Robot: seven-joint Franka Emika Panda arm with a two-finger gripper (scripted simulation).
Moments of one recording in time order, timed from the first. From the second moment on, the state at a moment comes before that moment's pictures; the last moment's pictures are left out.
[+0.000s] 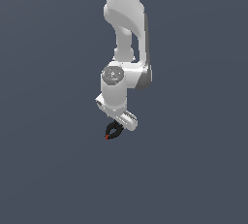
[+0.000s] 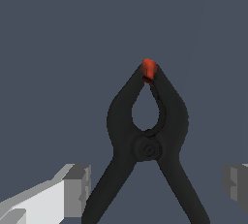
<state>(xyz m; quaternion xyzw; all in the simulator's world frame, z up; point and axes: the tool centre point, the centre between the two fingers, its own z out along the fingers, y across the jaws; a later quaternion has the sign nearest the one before) 0.009 -0.033 0.075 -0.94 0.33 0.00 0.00</state>
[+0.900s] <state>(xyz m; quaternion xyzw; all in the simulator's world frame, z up) 0.007 -0.035 0.033 -0.94 0.35 0.00 0.00</state>
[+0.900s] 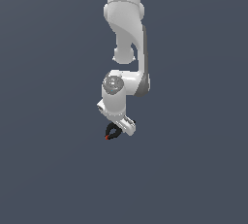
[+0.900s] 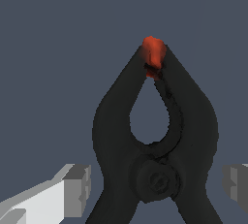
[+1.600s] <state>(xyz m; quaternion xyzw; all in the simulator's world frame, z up) 0.009 -0.034 0.020 -0.94 0.35 0.00 0.00</state>
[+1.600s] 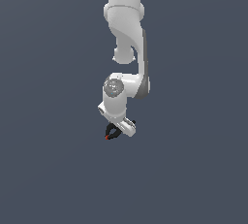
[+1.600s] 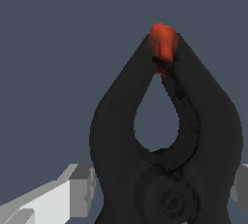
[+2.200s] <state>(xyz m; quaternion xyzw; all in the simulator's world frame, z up) 0.002 -0.035 0.035 -0.94 0.35 0.00 0.00</state>
